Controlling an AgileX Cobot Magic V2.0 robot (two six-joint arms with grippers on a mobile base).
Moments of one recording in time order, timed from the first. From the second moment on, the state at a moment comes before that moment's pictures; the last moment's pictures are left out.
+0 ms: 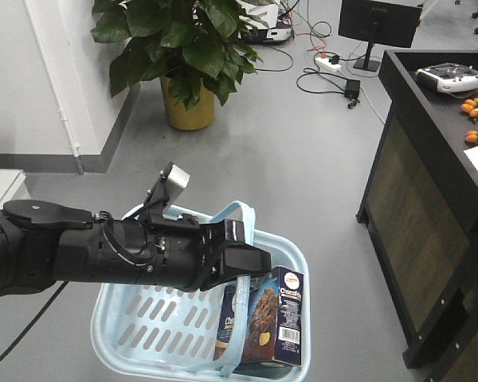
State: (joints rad) left arm -0.50 1.58 -0.89 -1.65 0.73 0.81; right arm 0.03 -0.01 0.03 -0.16 0.09 0.15
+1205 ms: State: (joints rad) left arm -0.50 1.58 -0.89 -1.65 0.73 0.81; right arm 0.03 -0.01 0.03 -0.16 0.09 0.15
